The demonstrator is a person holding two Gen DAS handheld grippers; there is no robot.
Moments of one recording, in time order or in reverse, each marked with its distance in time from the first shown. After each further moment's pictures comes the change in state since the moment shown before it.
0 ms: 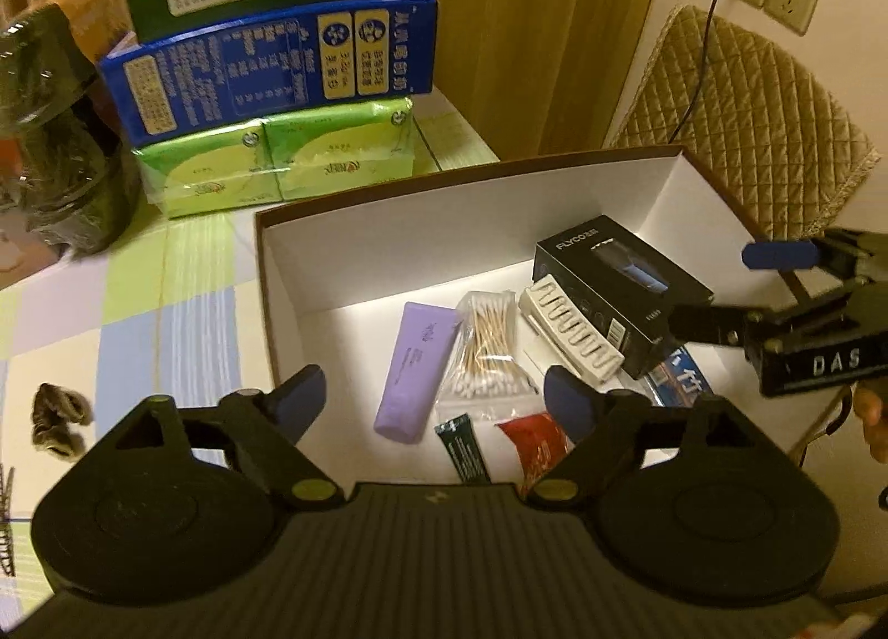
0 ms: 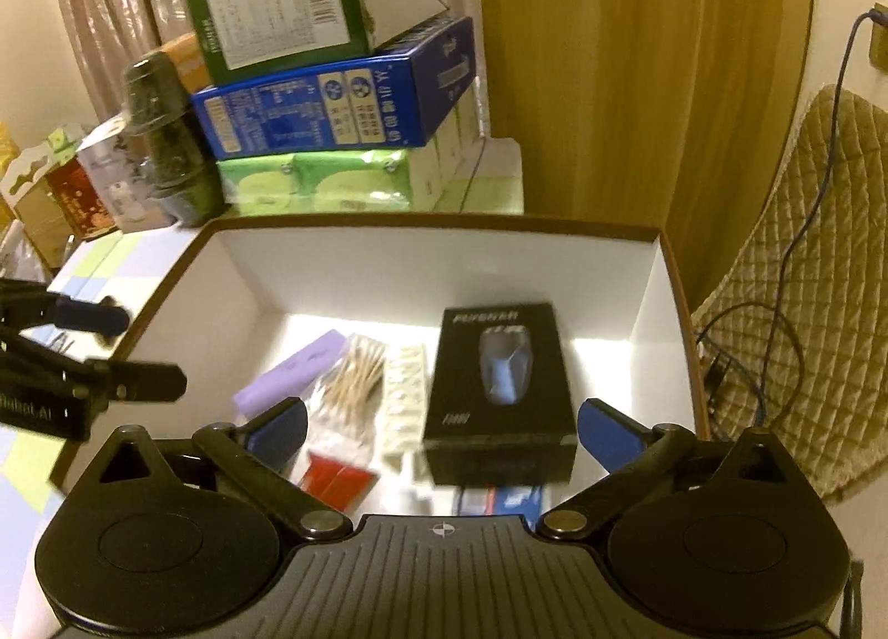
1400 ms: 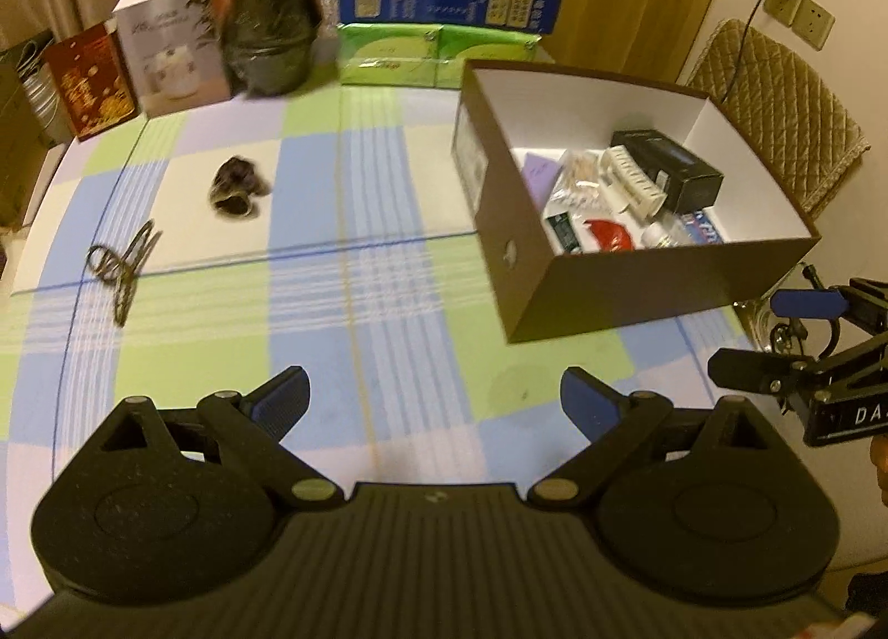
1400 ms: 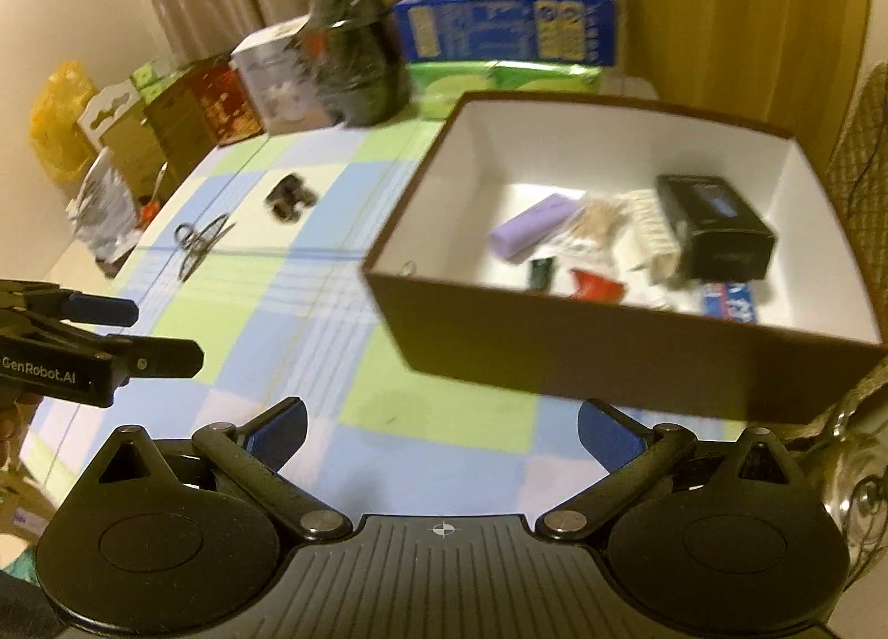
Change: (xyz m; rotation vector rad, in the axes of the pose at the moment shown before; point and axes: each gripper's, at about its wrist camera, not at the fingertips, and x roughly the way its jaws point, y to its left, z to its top) left arm -0.148 0.074 -0.163 -0.165 0.039 0.071; right arm -0.072 0.175 -0.102 -0.036 0.103 0.107
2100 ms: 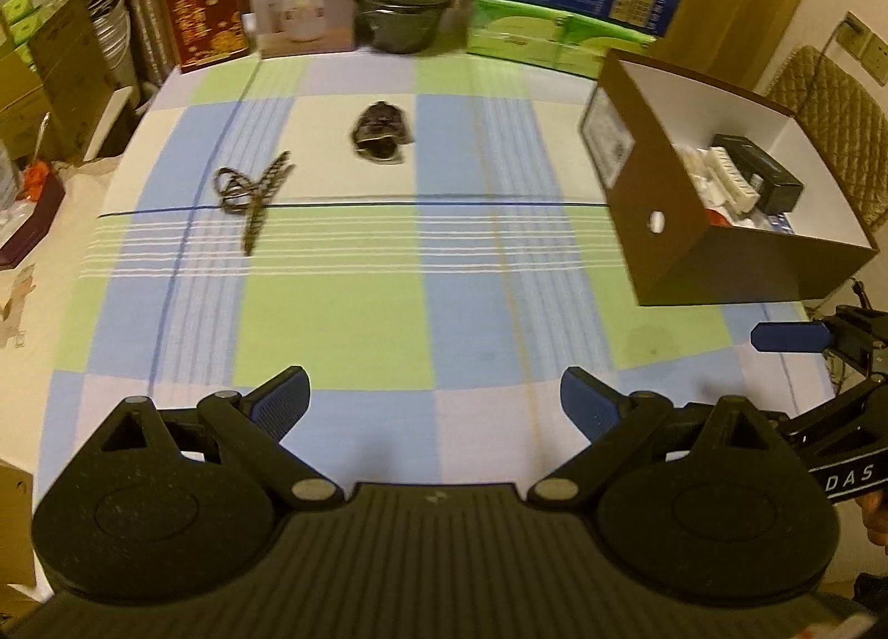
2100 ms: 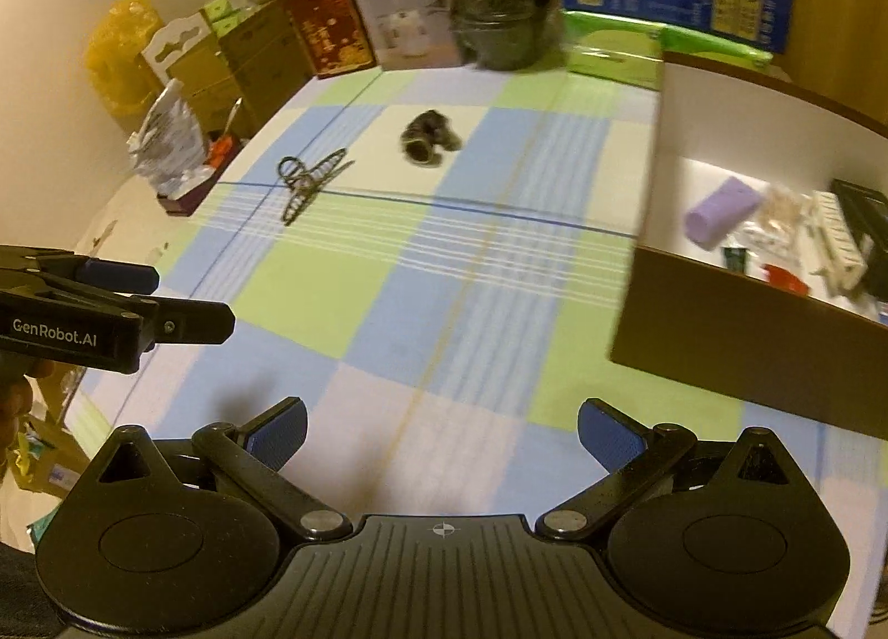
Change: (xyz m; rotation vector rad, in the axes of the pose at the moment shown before) left arm -0.023 0.103 -0.028 -0.107 0.040 0.079; right arm 0.065 0.110 0.004 -0.087 0.102 0.111
